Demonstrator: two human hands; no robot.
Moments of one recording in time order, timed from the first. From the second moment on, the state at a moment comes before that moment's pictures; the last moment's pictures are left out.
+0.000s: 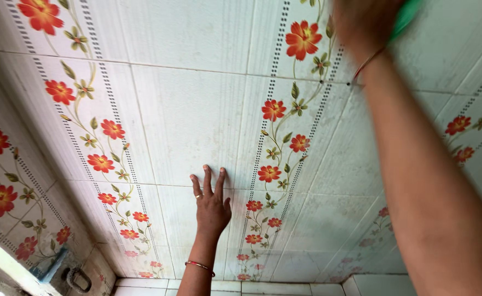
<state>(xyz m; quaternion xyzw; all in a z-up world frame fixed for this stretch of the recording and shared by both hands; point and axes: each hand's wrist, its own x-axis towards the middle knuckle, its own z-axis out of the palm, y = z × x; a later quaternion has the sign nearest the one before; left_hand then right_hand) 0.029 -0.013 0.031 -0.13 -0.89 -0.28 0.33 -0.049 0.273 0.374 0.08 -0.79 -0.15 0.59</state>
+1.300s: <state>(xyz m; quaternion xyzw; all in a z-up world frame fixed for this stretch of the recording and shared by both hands) 0.038 -0.048 0.028 -0.16 -0.90 -0.28 0.30 -0.017 0.210 0.154 0.25 -0.77 -0.35 0.47</state>
